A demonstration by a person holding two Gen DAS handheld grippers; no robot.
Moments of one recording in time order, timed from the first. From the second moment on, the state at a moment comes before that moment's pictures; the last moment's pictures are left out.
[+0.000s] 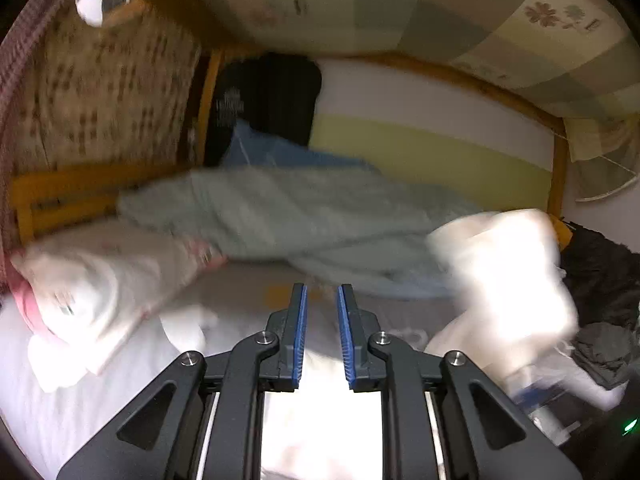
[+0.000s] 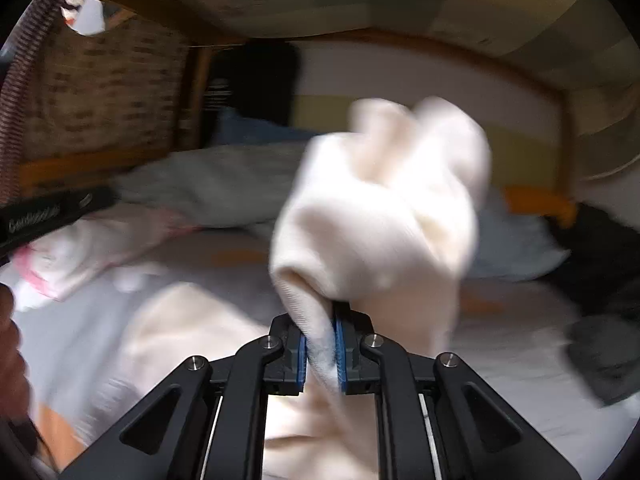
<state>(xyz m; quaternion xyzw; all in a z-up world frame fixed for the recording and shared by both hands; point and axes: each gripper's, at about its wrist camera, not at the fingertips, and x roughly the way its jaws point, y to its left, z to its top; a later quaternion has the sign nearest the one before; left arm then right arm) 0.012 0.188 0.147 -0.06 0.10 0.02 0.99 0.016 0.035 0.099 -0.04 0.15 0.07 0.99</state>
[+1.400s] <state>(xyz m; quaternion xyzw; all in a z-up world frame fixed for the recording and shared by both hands) 0.070 0.202 0.072 -0.09 0.35 0.00 0.93 -0.051 -0.004 -0.002 0.02 0.19 0.03 0.98</state>
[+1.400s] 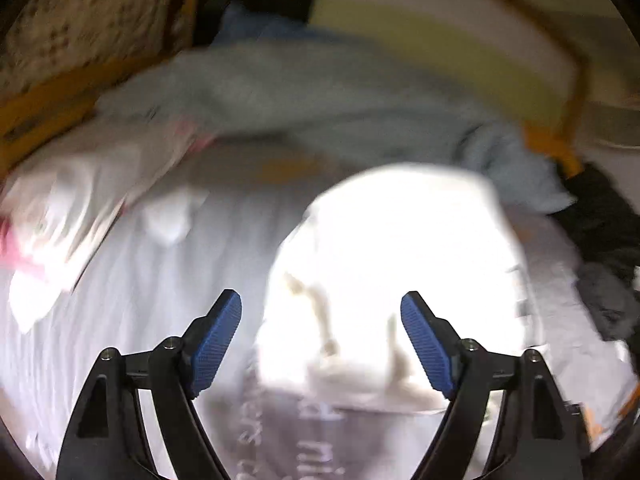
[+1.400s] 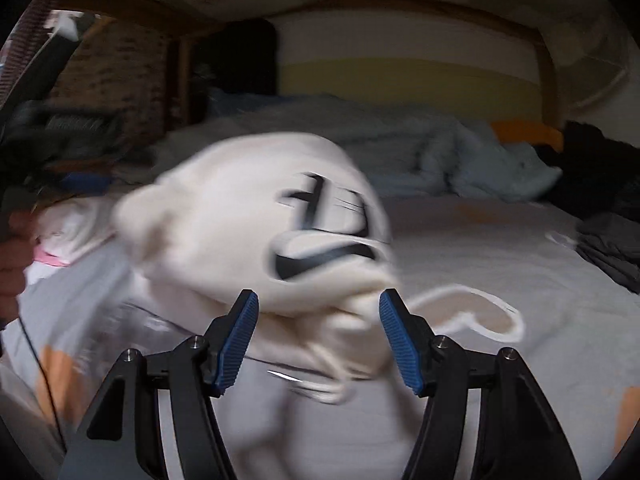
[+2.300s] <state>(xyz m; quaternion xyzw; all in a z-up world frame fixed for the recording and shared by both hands) 0.060 0.197 0.066 -0.10 0.36 0.04 0.93 0.058 0.018 -0.015 -0.11 0.31 0.04 0.94</state>
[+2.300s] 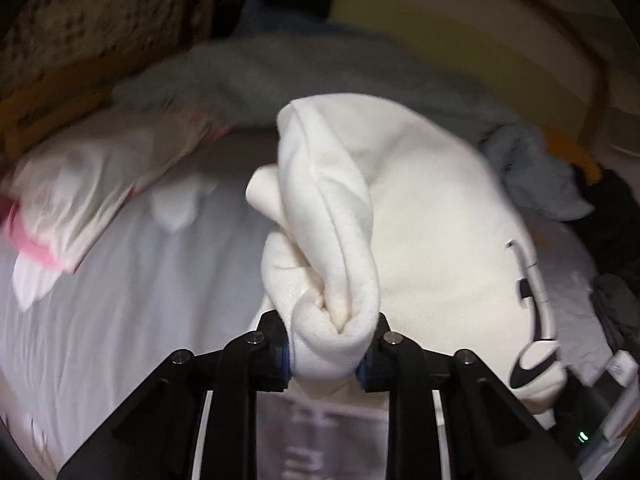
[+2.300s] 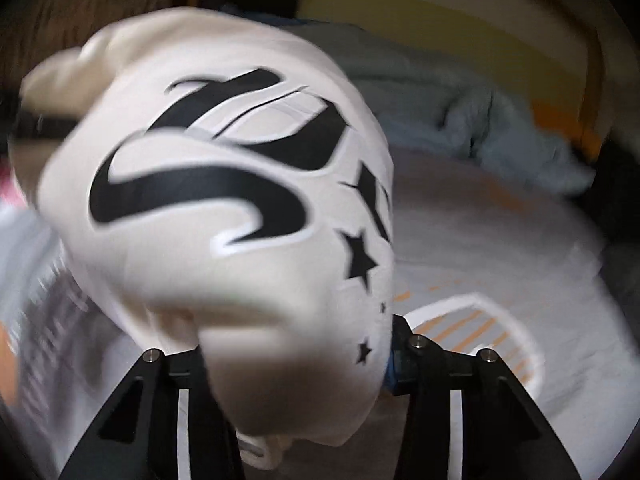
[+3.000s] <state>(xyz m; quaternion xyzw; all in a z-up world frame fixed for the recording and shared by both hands) 0.103 0.223 -0.017 -0.26 0.47 -0.06 0.84 0.086 0.013 -0.019 -0.08 0.30 0.06 0.95</state>
